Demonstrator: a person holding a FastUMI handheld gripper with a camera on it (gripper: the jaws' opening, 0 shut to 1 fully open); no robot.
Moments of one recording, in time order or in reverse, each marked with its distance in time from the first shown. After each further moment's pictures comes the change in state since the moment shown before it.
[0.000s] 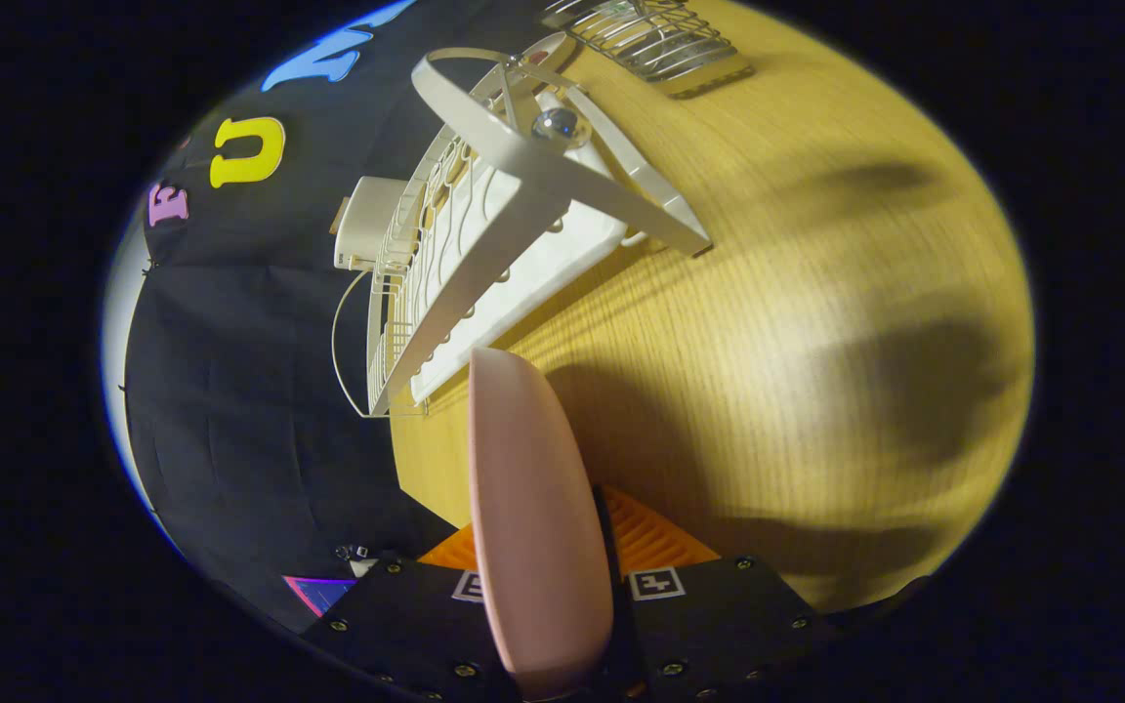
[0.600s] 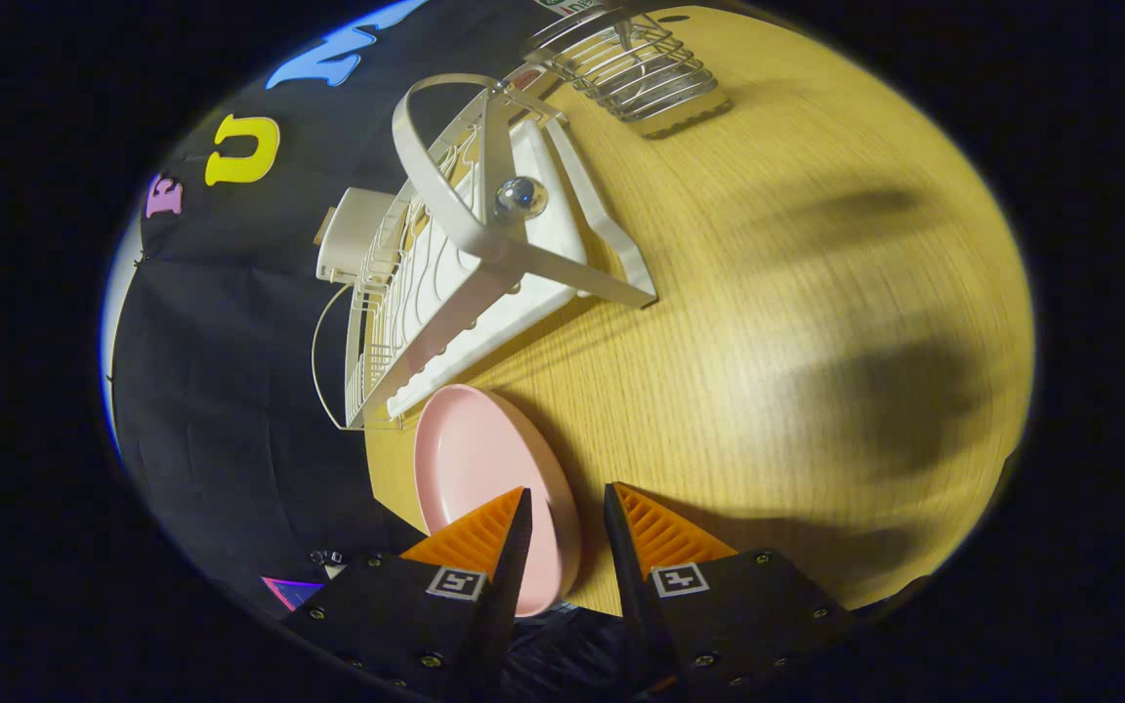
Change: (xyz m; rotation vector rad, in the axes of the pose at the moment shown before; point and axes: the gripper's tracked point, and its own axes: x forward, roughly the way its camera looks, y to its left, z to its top) arm -0.036 -0.031 0.026 -0.042 -0.070 -0.111
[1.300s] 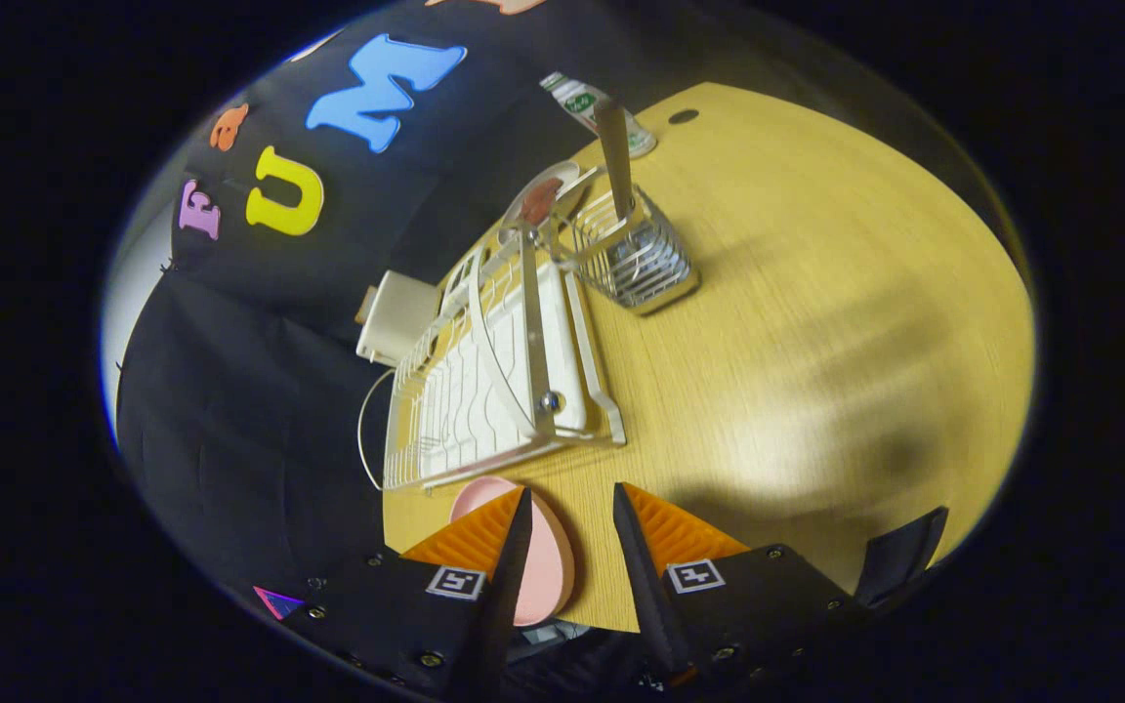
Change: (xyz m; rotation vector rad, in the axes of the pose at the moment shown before) arm -0.106 0.013 0.099 -0.046 -0.352 0.031
